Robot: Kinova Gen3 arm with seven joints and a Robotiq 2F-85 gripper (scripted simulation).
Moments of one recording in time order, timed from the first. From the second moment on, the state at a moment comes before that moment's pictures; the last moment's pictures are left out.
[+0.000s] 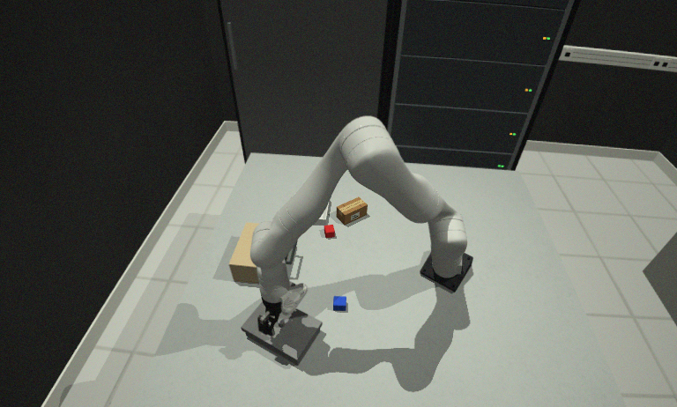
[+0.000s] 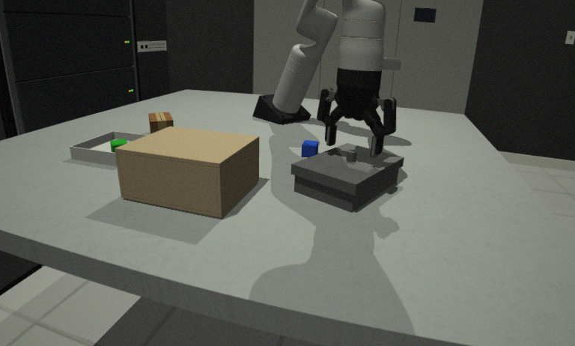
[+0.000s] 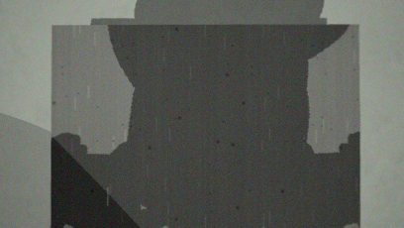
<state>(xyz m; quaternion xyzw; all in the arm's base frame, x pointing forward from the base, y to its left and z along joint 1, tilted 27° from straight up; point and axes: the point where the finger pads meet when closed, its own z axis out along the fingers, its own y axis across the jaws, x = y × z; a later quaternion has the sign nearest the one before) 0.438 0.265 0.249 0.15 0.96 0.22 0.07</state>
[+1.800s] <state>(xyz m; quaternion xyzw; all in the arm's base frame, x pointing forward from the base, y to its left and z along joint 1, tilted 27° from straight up) 0.418 0.227 0.330 0.15 0.96 0.21 0.07</state>
